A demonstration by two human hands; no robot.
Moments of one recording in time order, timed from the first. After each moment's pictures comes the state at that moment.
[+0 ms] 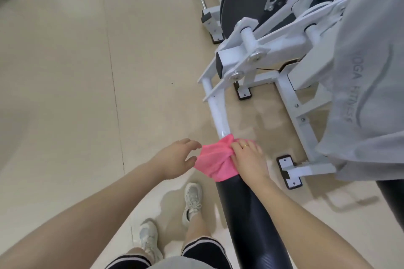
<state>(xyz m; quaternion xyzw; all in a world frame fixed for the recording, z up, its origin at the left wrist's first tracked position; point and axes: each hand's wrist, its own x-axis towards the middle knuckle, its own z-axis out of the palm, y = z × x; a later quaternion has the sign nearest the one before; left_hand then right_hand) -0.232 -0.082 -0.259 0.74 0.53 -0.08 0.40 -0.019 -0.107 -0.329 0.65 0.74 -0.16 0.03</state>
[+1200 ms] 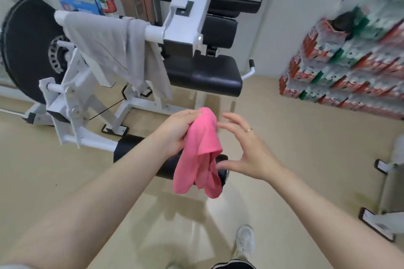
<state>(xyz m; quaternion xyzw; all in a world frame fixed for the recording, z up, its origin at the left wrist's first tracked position) -0.097 -0.321 -0.079 0.55 0.29 -0.04 0.79 -0.042 -0.504 -0.102 0.81 0.47 -0.09 -0.33</state>
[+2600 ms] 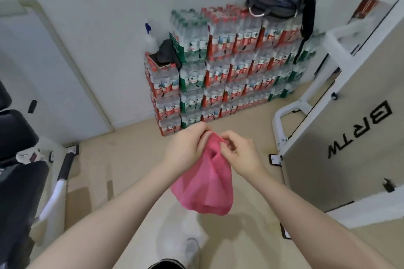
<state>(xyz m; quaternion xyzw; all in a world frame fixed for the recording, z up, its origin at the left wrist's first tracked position) 0.529 -0.803 -0.086 0.90 -0.27 0.09 0.33 0.493 -0.957 -0.096 0.92 0.01 0.06 -0.39</state>
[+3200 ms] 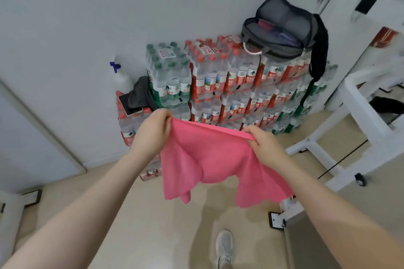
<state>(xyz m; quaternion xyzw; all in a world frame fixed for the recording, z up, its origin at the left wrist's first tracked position) 0.895 -0.925 -0.076 0.94 -0.12 0.13 0.28 0.846 -1.194 -0.089 0.96 0.01 0.00 -0.29</state>
